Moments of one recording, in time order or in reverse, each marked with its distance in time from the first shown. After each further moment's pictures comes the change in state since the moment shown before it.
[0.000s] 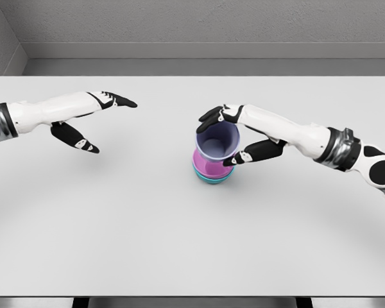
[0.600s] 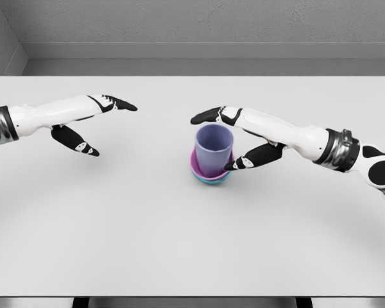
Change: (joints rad) left arm 0.012 0.000 -0.001 0.000 -0.002 0.000 0.000; right arm 0.003 0.002 -0.005 0.000 0.016 0.000 0.022
